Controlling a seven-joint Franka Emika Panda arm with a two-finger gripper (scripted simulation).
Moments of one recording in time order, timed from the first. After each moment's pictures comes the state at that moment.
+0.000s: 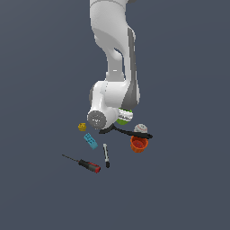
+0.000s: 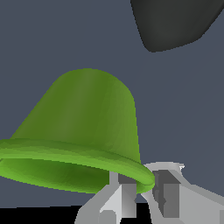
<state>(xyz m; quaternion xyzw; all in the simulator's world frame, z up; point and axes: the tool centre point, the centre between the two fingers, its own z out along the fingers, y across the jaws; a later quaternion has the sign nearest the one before) -0.135 0.010 0.102 -0.89 0.17 0.42 0.06</state>
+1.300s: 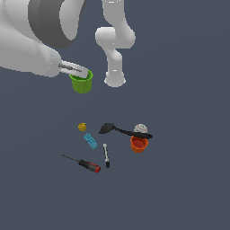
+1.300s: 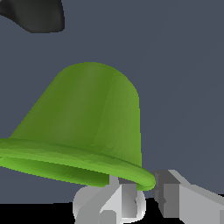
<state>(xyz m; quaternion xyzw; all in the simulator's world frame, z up) -0.152 -0.183 0.337 -0.89 0.17 0.42 0.06</state>
